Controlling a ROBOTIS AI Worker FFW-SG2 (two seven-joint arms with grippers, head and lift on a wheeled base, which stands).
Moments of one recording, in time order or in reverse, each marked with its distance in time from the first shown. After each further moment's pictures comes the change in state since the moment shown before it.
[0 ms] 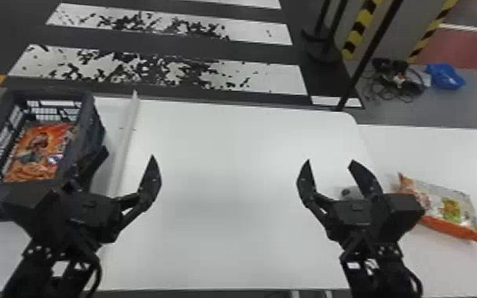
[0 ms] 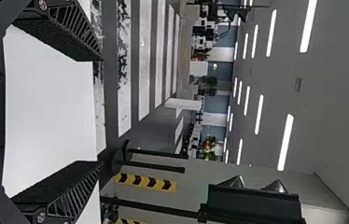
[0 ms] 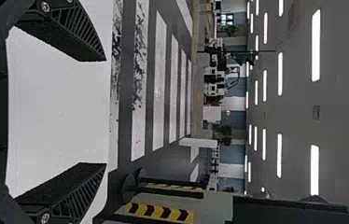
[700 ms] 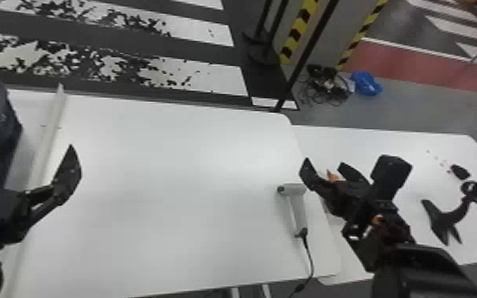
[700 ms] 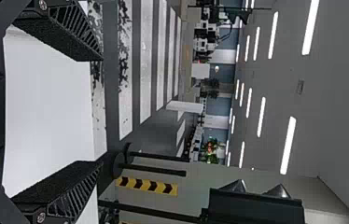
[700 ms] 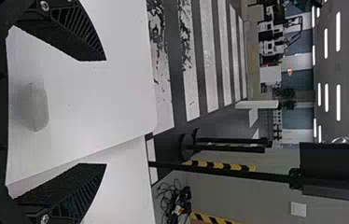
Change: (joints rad) left arm -0.042 0.000 0.025 -0.018 0.007 0.063 -0.009; right arm -0.140 -0.059 -0.363 -0.041 -0.179 0.488 0.180
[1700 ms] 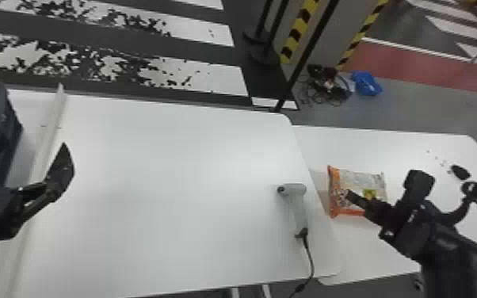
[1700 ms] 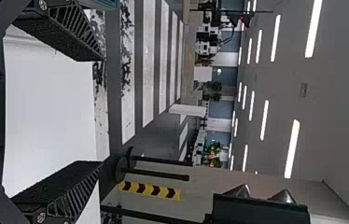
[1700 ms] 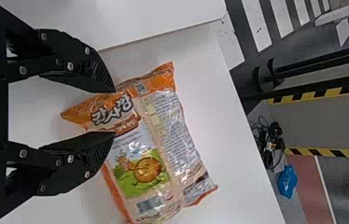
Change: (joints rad) left arm -0.029 0.002 0.028 0.024 0.004 0.018 -0.014; right arm -0.356 -0.180 -0.258 0.610 -0.054 0.299 0.054
